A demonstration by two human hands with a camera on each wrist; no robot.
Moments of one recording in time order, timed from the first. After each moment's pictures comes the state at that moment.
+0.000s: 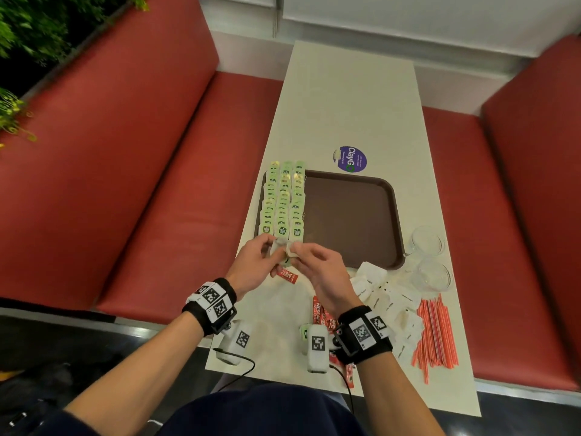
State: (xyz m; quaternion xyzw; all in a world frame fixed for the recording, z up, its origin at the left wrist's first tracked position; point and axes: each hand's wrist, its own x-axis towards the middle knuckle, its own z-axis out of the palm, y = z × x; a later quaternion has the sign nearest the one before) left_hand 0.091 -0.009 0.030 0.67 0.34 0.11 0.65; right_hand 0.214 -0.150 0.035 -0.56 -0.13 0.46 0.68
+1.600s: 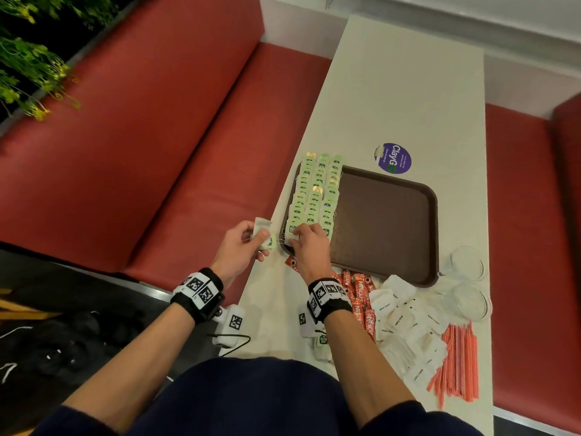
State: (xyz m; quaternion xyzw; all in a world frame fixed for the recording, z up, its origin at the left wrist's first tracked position) left_hand 0.049 0.050 0.003 0.55 0.45 0.20 0.67; right_hand 0.216 -0.040 -0.053 -0.84 -0.38 0.23 0.32
